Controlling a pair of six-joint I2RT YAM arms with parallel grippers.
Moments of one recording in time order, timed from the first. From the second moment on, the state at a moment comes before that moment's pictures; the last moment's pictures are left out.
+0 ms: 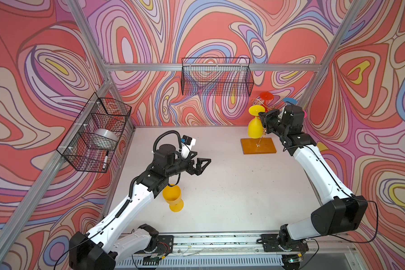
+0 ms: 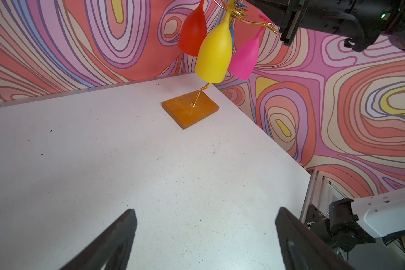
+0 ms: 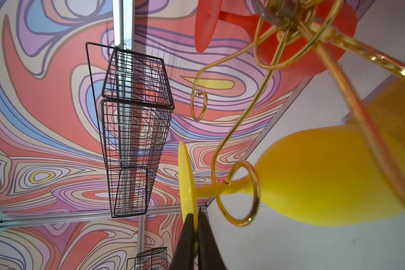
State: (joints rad) left arm -0.49 1.08 0.93 -0.19 0.43 -0.25; right arm 0.12 1.50 1.51 -0.24 -0.17 1.29
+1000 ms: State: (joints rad) left arm -0.49 1.09 0.93 -0.19 0.46 -0.26; right arm 0.04 1.52 1.53 -0.25 -0.14 1.30
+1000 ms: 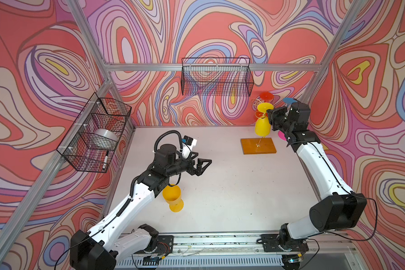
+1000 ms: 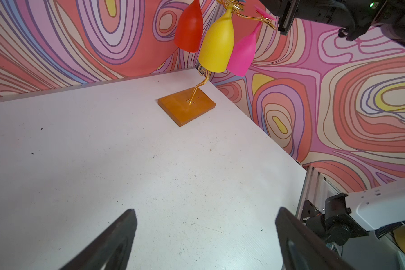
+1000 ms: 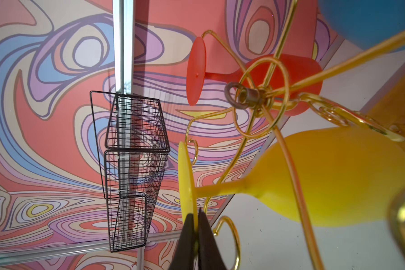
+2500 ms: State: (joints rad) left arm -0.49 1.10 0.93 -0.19 0.46 -0.26; right arm 0.11 1.26 1.26 -0.29 -0.26 1.09
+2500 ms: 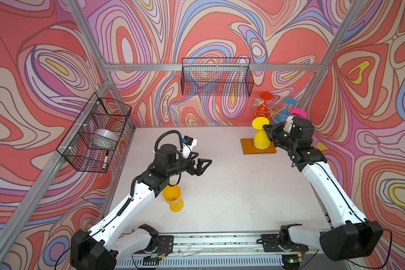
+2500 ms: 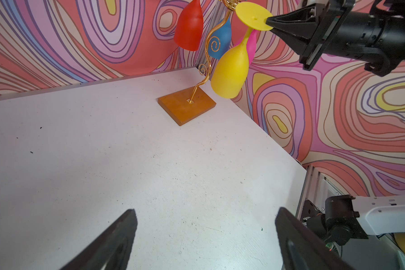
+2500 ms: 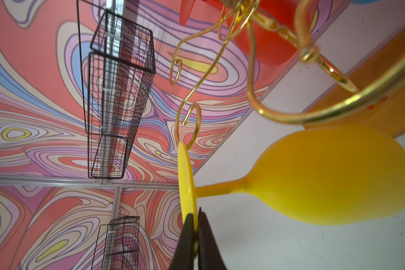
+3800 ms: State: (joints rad) left arm -0.46 1.10 0.97 -0.25 0.39 -0.21; right arm 0.50 1.37 0.99 0.00 -0.42 0.69
